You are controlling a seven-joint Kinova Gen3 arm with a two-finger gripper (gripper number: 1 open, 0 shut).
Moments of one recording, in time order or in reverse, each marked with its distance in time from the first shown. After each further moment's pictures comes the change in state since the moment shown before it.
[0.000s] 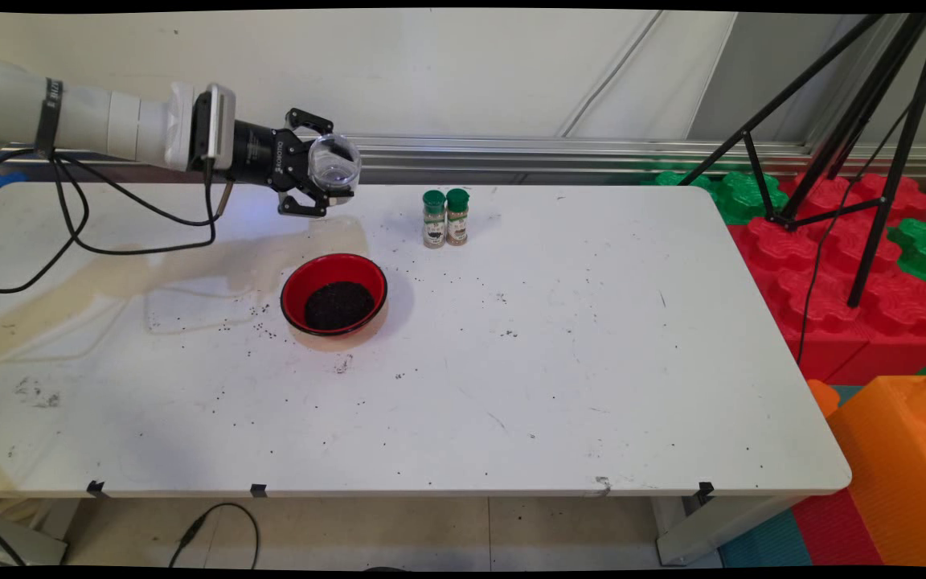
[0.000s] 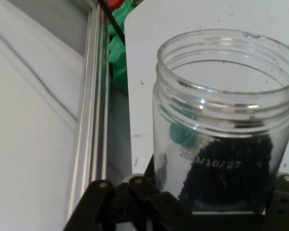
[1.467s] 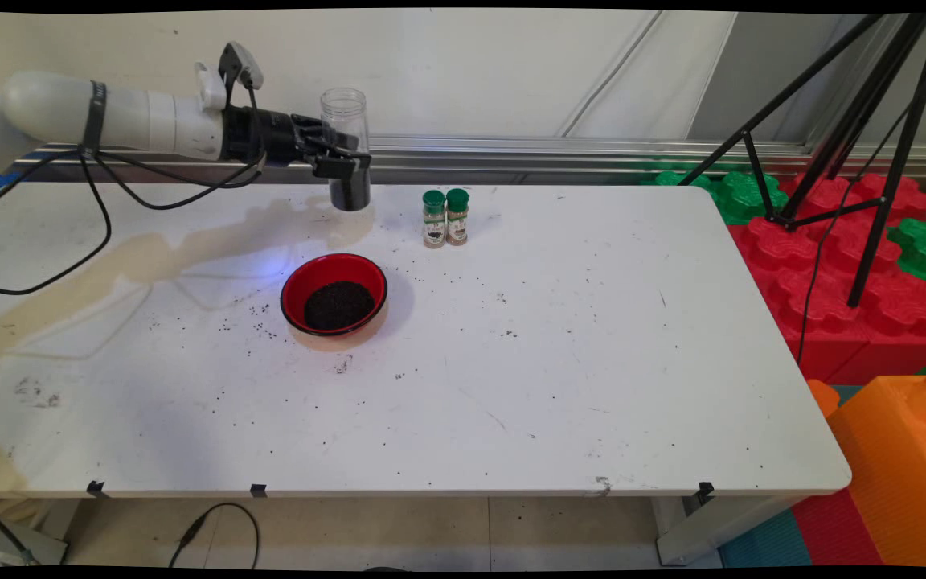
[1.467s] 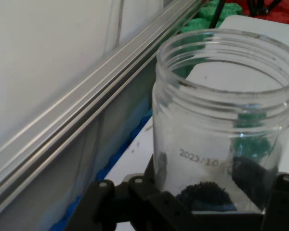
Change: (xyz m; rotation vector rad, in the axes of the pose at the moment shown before) arm -0.033 -0.022 0.035 0.127 -0.012 -0.861
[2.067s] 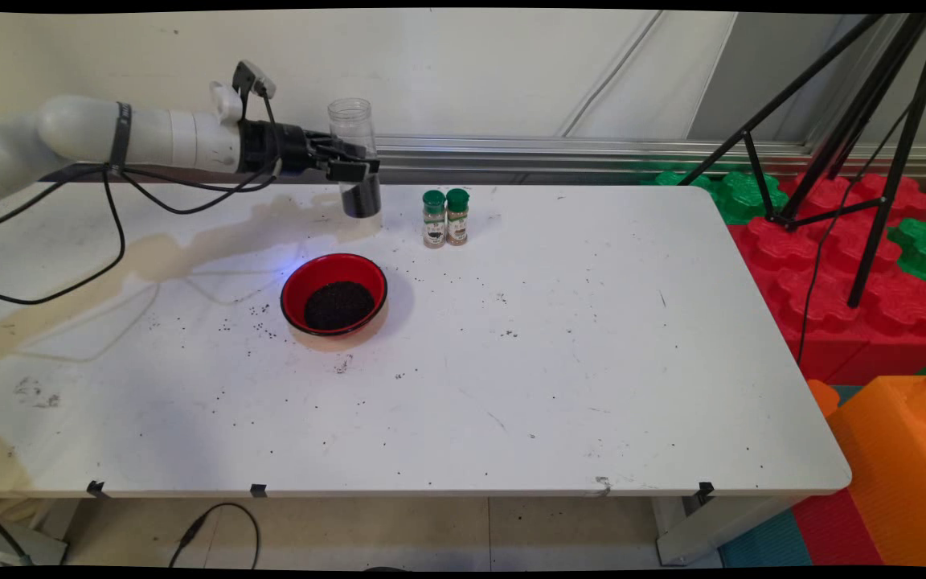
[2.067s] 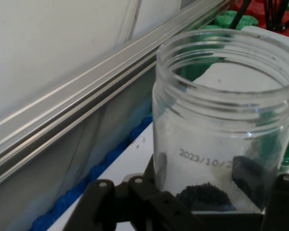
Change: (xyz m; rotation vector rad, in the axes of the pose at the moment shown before) arm -0.024 -0.009 0.025 0.015 0.027 -0.134
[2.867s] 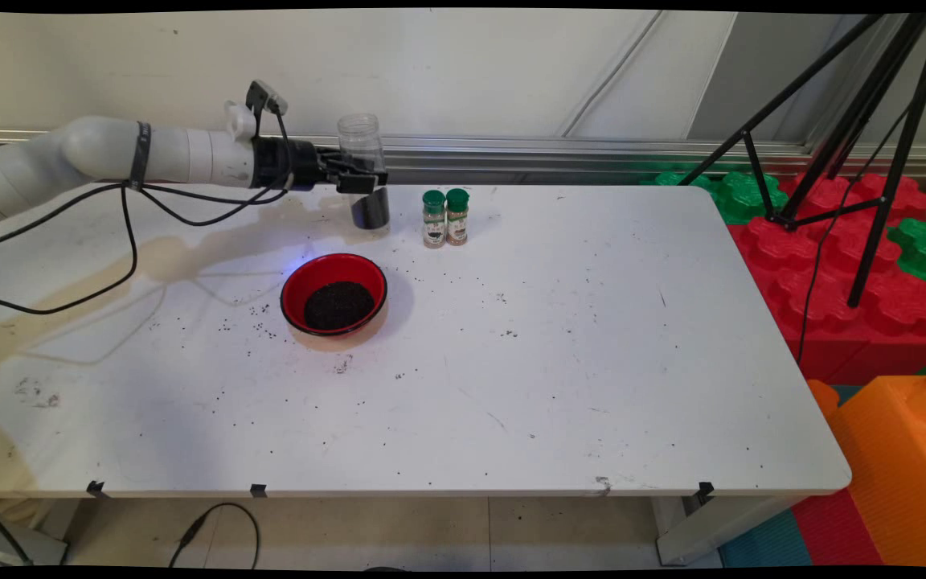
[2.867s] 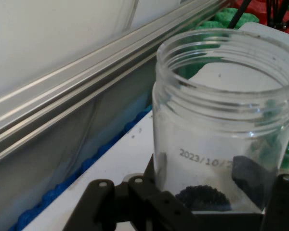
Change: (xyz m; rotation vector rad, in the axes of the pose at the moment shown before) arm -0.021 -0.002 0.020 -0.012 0.006 -0.037
